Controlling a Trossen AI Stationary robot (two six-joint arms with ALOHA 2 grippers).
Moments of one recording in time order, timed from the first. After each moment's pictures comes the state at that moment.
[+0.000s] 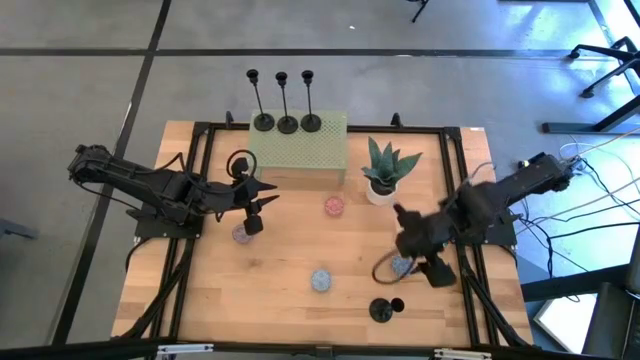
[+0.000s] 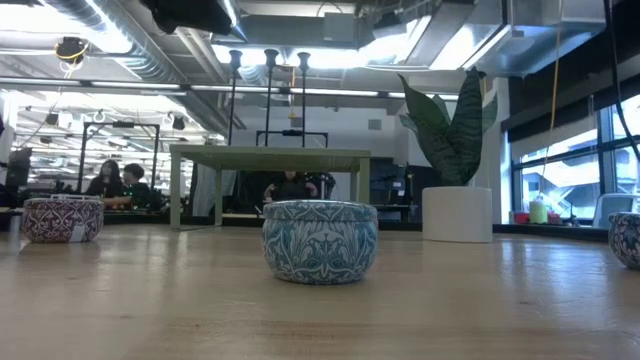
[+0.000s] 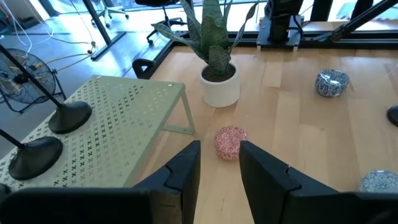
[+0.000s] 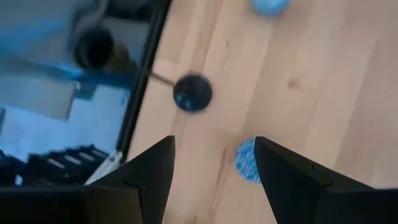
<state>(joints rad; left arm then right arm) -0.27 0.96 0.86 -0.42 -0.61 -0.17 0.48 1.34 1.40 -1.18 -0.19 0.27</state>
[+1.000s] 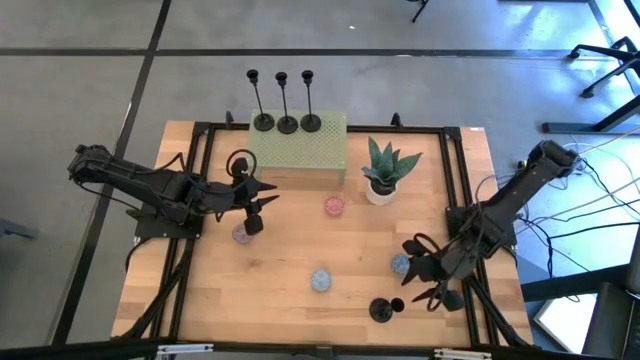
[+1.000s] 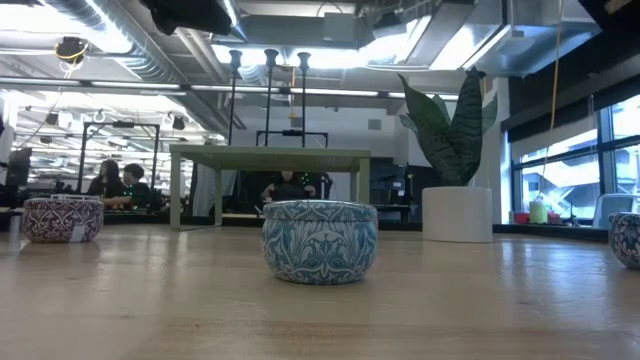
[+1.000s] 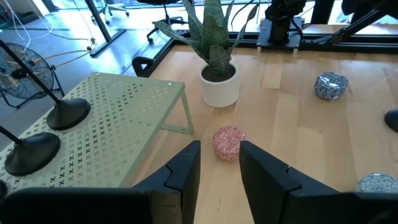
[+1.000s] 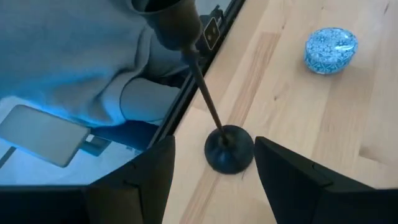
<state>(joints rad) -0.27 0.96 0.86 -0.42 -0.61 -0.20 0.79 1.07 0.76 -0.37 0.04 0.41</state>
